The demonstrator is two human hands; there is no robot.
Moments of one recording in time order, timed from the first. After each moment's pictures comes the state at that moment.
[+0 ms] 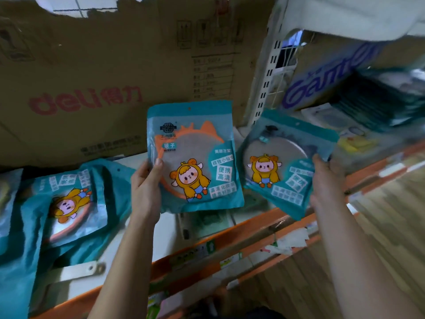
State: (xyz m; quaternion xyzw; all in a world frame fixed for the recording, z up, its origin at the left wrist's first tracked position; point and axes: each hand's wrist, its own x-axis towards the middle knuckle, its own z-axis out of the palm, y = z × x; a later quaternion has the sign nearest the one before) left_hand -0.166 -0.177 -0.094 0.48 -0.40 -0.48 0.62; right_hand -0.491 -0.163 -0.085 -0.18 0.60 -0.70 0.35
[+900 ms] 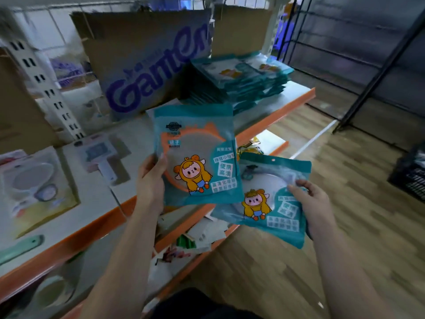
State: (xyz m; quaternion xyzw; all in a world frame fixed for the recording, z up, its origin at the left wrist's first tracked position) left_hand -0.624 -0.156 -0.098 0.46 -0.43 -0.58 0.52; right_hand -0.893 0.007 -0.115 -0.12 0.66 -0.64 0.37
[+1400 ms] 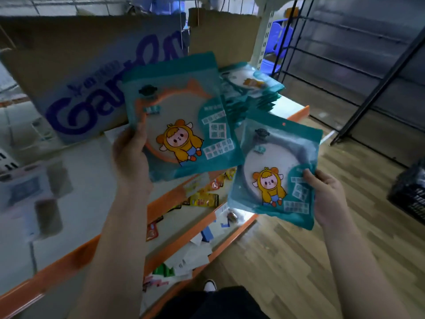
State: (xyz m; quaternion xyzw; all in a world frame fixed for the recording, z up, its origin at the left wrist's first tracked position) left_hand -0.749 -0.257 -0.049 0.39 -0.40 -0.54 0.63; right_hand -1.056 -0.087 -0.102 -0.16 0.60 -0.69 0.37
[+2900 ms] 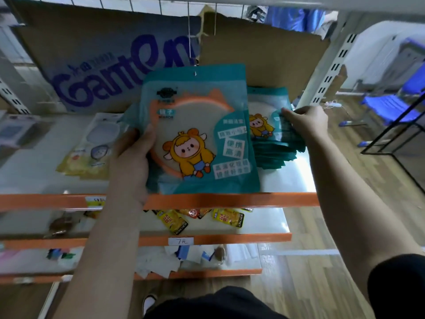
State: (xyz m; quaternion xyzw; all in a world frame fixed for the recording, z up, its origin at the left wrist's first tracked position) left_hand -1.010 -0.280 -0.028 0.53 -0.26 -0.36 0.72; right_hand -1.292 -0.495 -0.041 -0.57 0.70 -0.35 0.24
